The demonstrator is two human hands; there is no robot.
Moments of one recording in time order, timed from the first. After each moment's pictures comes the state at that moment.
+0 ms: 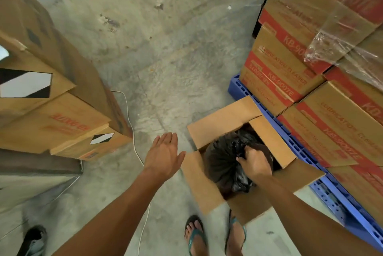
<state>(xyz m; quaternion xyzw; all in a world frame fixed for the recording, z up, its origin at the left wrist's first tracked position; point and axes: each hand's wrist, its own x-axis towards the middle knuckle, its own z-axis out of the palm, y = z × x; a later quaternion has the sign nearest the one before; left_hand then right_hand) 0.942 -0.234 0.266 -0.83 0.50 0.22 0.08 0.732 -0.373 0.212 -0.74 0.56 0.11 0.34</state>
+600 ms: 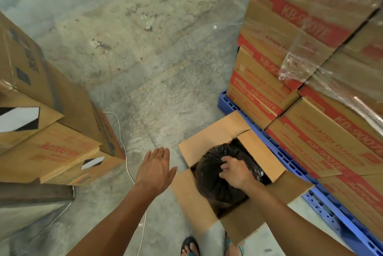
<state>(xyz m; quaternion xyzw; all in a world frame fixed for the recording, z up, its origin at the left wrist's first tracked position) 0.932 -0.269 0.291 -0.82 0.51 0.22 0.13 0.740 -0.404 0.238 -0.69 0.52 0.17 0.48</state>
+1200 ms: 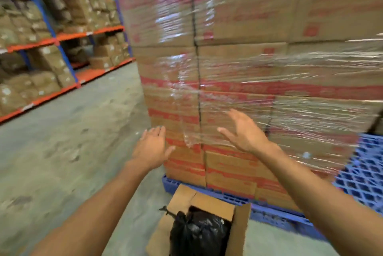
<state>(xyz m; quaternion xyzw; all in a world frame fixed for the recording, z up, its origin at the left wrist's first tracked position) 0.842 -0.363 0.601 -0.65 0.76 -0.05 0.00 0.578 -0.359 0.617 -0.75 0.62 -0.22 0.08</state>
